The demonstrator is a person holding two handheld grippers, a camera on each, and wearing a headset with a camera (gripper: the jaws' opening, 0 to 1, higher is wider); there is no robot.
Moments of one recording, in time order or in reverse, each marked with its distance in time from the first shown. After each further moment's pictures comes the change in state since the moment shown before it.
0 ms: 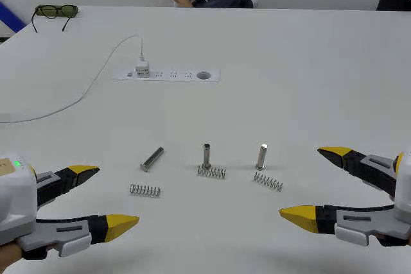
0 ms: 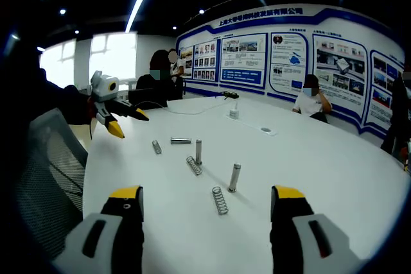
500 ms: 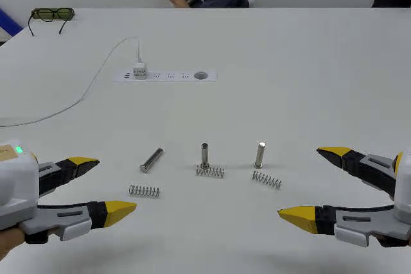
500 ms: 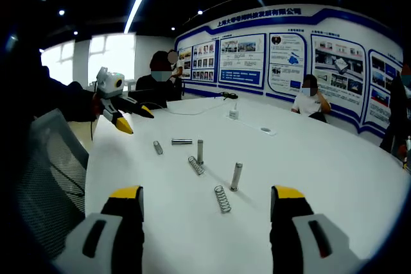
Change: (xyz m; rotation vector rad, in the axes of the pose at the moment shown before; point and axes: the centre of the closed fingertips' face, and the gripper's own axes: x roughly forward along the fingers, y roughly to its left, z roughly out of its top) left arm 0.007 0.012 0.011 0.025 0.027 0.007; right arm -0.006 0.005 -0.003 0.006 -0.006 -0.010
